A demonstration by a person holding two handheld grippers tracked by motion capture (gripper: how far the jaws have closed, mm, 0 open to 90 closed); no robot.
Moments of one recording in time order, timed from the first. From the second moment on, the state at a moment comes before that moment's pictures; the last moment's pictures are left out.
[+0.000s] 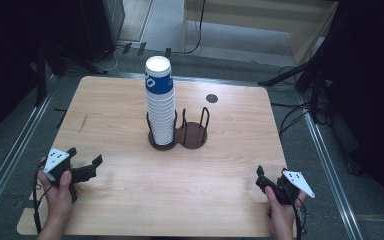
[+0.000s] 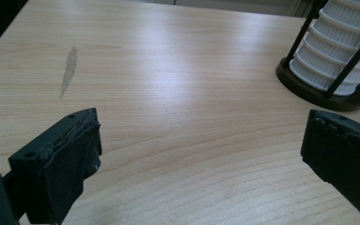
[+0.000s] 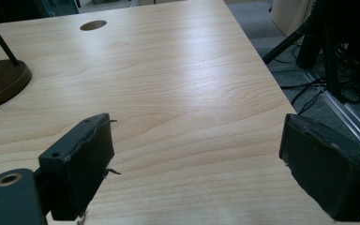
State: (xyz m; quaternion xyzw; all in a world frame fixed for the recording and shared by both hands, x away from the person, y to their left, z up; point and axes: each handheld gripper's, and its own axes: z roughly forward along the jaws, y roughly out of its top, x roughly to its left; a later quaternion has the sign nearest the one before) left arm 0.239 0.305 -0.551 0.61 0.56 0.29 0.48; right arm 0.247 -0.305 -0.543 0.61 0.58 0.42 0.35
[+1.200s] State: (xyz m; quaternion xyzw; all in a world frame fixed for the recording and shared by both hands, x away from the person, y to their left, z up) left arm 0.241 0.305 -0.551 0.62 0.57 0.26 0.47; right arm 0.260 -0.238 -0.476 0.55 0.60 0.46 0.35
